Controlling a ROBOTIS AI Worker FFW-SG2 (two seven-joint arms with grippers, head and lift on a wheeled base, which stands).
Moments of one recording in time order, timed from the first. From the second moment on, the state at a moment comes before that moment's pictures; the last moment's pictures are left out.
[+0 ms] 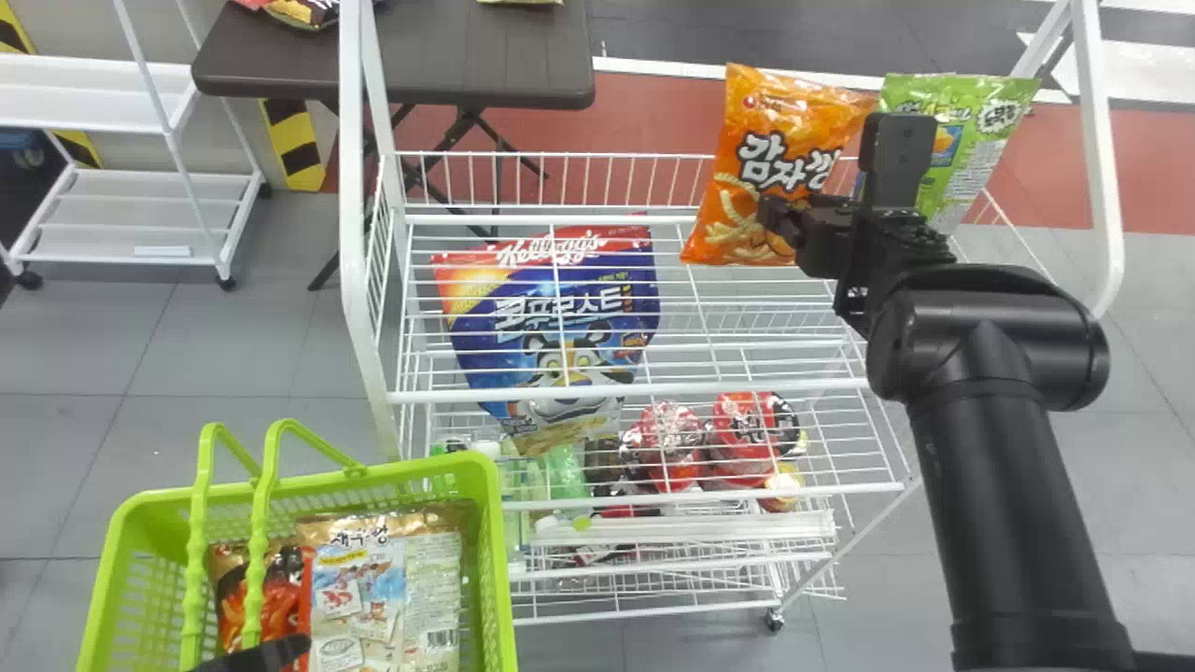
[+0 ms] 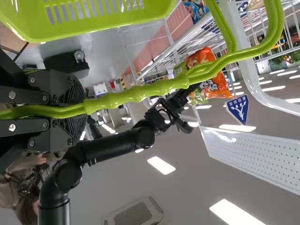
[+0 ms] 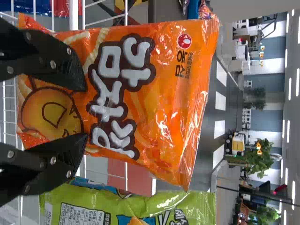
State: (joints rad) left arm 0.46 0.19 0.42 -1.75 0.46 1.05 -1.57; right arm -0.34 -0.05 -0.10 -1.38 0.06 0.55 0.15
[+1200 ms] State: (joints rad) left arm 0.45 0.19 0.41 -1.75 0.46 1.05 -1.57; right arm 0.11 -0.06 -0.10 -2.14 -0.28 0.81 0.24
